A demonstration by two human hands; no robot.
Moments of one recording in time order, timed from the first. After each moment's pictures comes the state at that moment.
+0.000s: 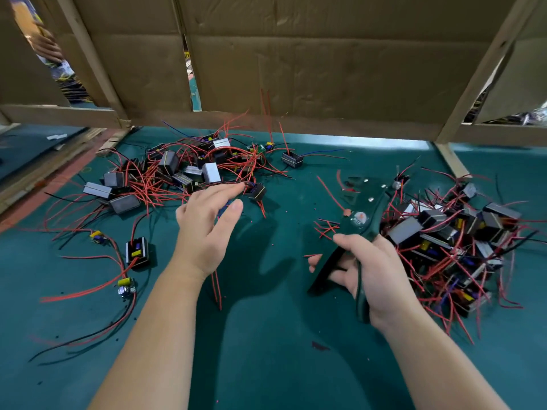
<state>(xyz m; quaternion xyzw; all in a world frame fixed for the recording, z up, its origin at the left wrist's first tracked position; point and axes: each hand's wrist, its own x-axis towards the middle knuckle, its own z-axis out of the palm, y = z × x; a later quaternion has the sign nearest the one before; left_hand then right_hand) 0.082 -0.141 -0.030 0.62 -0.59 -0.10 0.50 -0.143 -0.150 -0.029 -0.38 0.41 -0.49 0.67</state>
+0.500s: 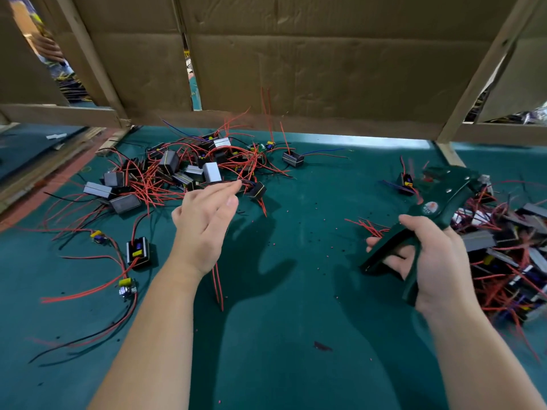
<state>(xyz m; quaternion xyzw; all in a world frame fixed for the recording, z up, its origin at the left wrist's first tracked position) 0.086 -0.139 -0.029 0.65 -0.59 -0.11 0.47 -0.187 -0.170 -0.015 -0.35 0.48 -0.59 0.55</state>
